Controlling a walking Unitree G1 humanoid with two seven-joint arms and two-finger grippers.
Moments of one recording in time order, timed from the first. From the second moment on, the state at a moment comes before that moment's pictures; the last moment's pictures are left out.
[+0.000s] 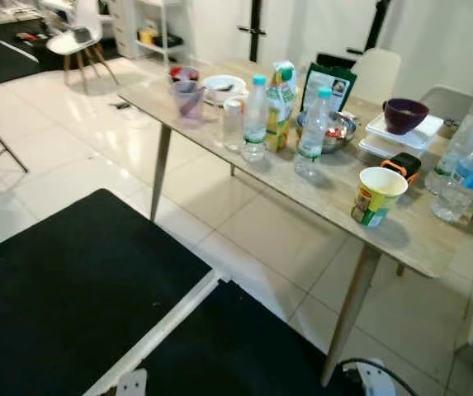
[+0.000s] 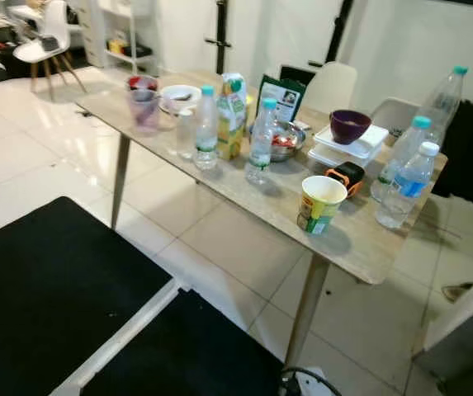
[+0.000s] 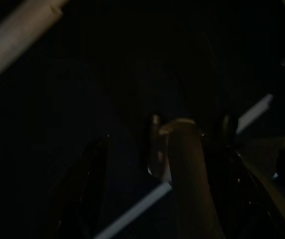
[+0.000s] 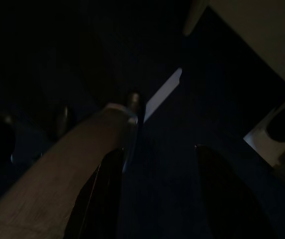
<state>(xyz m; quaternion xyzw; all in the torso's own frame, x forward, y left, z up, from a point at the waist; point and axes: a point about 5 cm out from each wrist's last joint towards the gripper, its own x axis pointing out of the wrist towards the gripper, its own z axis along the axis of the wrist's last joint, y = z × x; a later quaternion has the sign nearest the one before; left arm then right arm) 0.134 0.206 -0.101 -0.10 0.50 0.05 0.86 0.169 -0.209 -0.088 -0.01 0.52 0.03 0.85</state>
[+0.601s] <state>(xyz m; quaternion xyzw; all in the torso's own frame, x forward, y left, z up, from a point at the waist) 0.124 0.204 -0.104 -0.11 0.51 0.06 0.85 0.166 -0.213 -0.088 -0.02 0.53 0.03 0.85</state>
